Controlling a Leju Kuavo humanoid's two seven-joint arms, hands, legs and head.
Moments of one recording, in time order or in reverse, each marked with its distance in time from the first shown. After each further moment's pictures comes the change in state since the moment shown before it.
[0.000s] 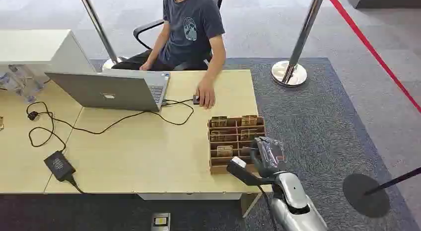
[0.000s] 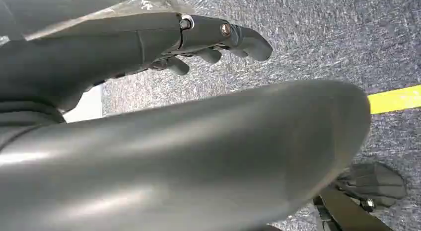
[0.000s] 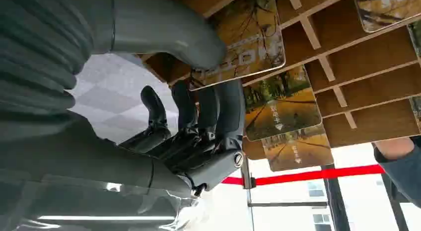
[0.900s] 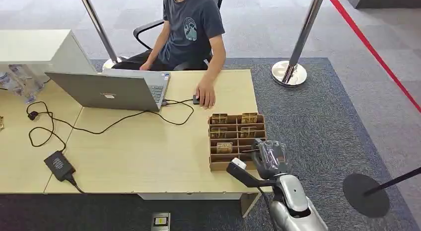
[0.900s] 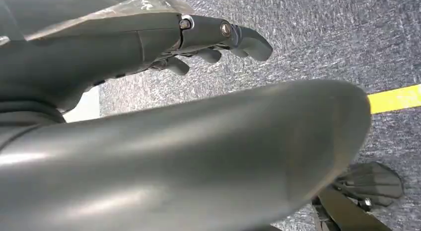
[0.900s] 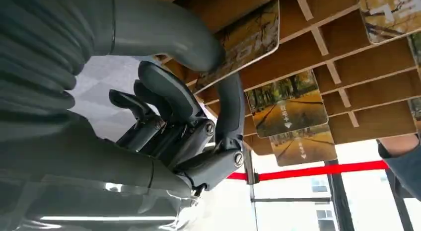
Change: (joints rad) left arm 0.000 0.000 0.000 0.000 -0.006 0.000 -0.010; right arm 0.028 0.000 -0.002 -0.046 0.030 0.002 0.023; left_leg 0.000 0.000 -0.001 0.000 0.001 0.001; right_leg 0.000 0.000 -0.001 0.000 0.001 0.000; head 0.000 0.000
